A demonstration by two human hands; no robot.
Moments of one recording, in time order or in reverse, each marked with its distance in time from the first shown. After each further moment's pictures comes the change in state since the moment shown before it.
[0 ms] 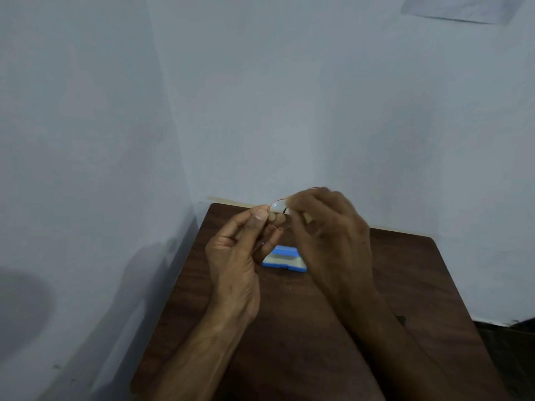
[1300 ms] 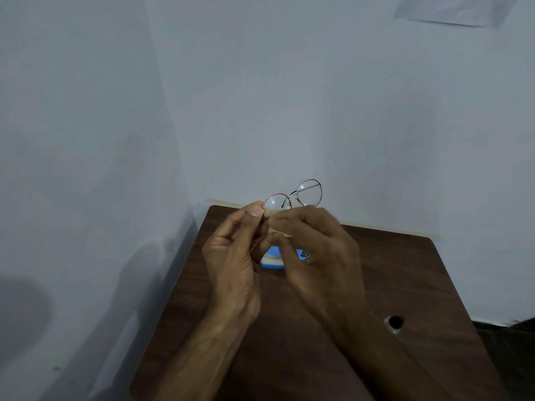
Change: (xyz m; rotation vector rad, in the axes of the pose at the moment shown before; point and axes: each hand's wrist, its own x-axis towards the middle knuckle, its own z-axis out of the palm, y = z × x) left_hand -0.005 0.005 0.007 -0.053 0.045 -0.007; right_hand -0.019 -0.015 -0.005 0.132 -0.021 -0.042
